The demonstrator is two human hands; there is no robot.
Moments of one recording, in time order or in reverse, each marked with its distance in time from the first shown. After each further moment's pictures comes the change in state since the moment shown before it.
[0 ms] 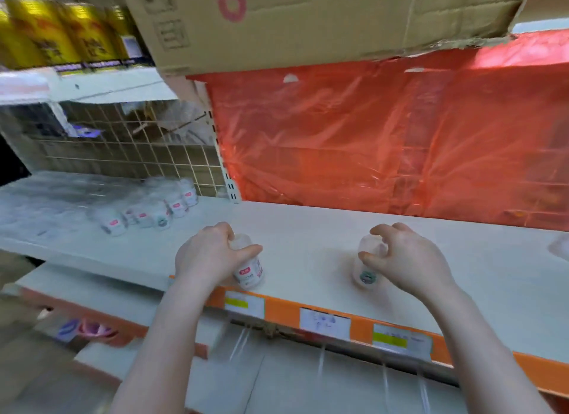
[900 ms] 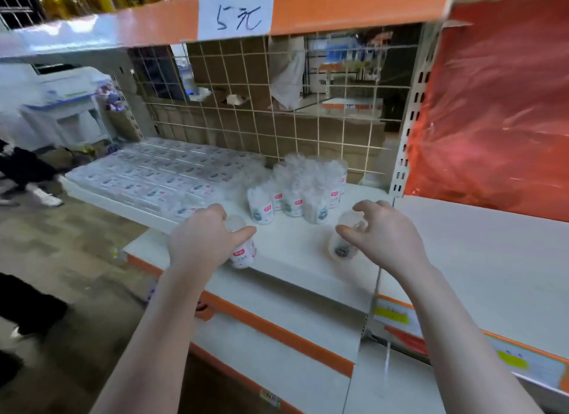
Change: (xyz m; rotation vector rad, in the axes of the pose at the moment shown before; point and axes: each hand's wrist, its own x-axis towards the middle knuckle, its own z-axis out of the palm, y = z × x) left_hand 0.127 -0.343 -0.068 0.102 0.082 -0.181; right_hand 0.092 -0.368 0.172 0.176 -0.044 -0.107
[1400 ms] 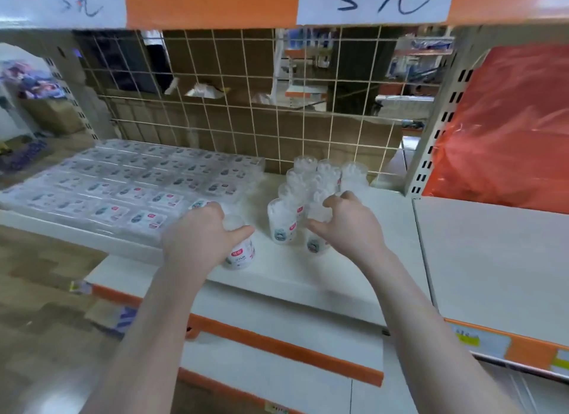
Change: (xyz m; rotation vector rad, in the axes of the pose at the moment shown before) left_hand 0.110 -0.060 0.009 0.003 -0.106 0.131; right_hand 0.070 -0.101 0.073 -0.091 -0.044 0.128
